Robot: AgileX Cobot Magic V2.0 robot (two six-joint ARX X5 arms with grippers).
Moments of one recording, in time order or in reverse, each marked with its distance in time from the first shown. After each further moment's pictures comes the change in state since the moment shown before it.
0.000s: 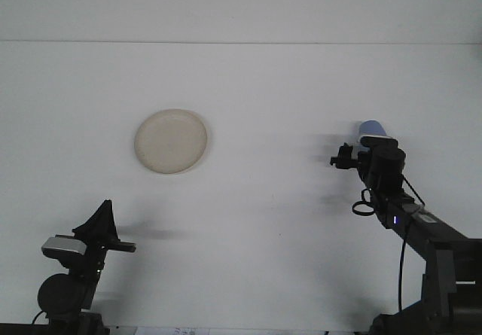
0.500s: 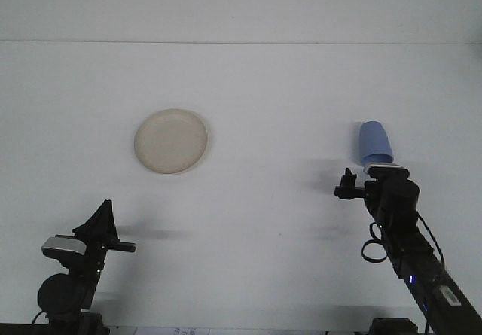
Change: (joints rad) left arm 0.000 0.000 0.000 0.000 0.000 0.000; right arm 0.029 -0.462 -0.229 -0.225 0.001 0.000
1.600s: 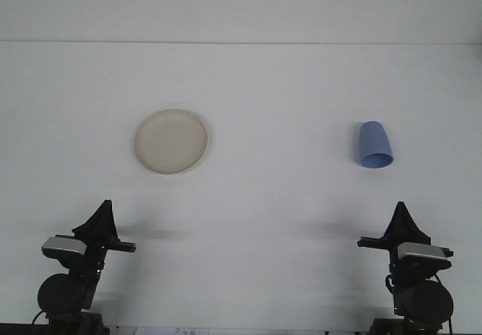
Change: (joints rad) left arm 0.000 0.000 0.000 0.000 0.000 0.000; right arm -0.038 -1.098 -0.379 -0.139 0.095 -0.007
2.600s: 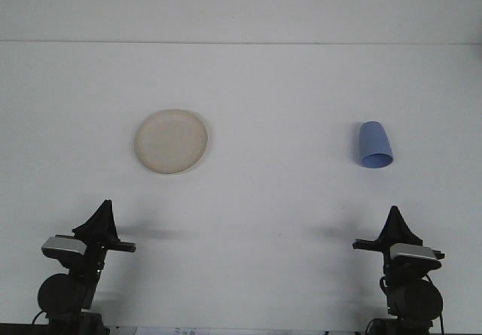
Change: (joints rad) left arm 0.000 0.000 0.000 0.000 0.000 0.000; right arm 0.000 -0.061 -0.127 0.042 0.009 0.000
